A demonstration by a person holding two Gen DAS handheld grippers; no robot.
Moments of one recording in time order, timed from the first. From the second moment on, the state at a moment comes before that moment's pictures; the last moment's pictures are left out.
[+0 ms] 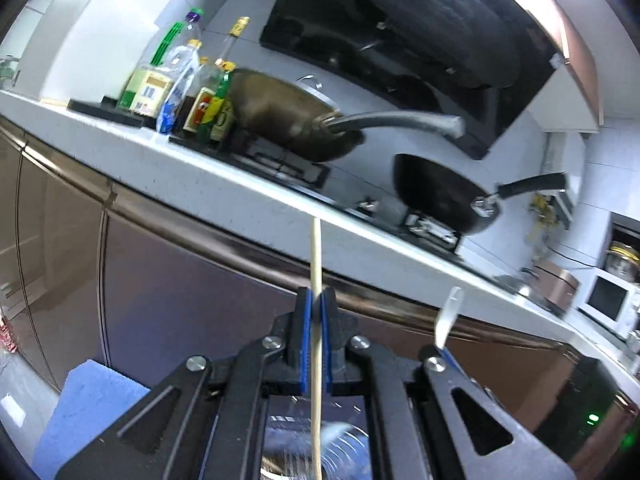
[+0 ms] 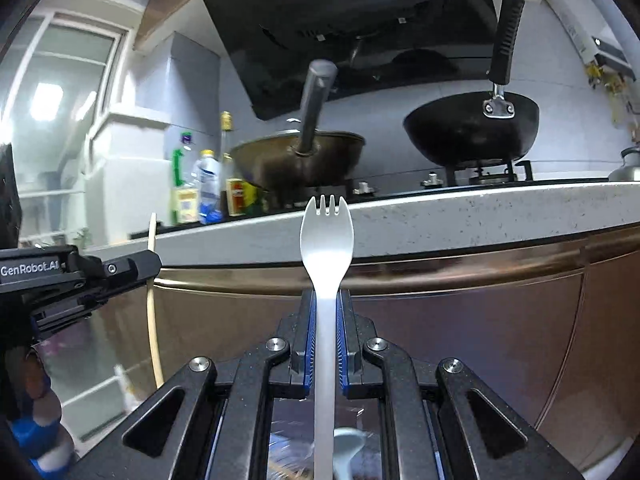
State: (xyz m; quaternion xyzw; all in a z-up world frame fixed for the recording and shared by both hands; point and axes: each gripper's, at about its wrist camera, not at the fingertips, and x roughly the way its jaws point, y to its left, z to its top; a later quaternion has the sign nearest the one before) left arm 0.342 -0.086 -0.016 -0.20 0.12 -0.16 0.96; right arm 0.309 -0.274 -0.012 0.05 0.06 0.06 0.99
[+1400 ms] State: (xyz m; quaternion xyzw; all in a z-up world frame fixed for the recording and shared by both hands) left arm 0.192 0.021 -0.044 -0.07 0.19 -0.06 0.98; right arm 0.168 -0.286 -0.055 0.01 0.14 0.01 0.99
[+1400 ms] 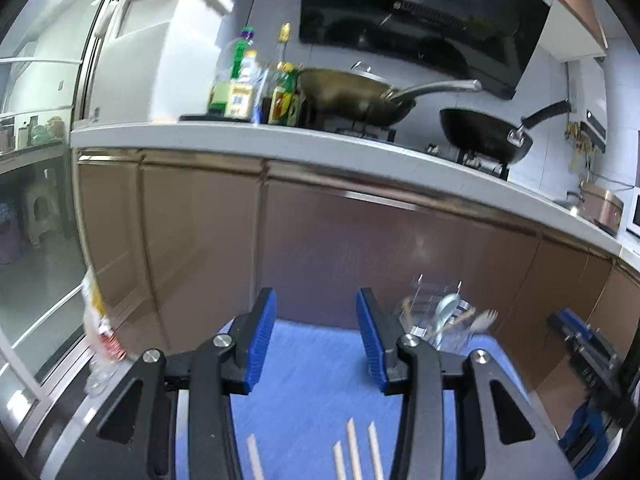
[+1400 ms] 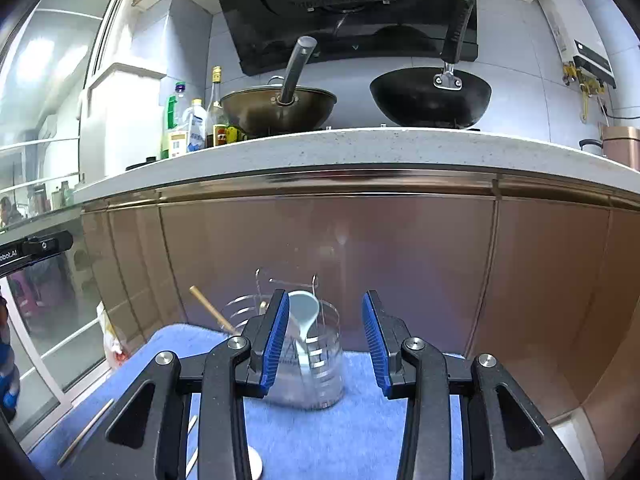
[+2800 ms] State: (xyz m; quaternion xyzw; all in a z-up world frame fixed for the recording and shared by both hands) left arm 0.267 -0.038 -0.241 -0.10 0.61 -0.14 0.77; right arm 0.202 -0.276 -0.198 0.07 0.43 0.17 0.89
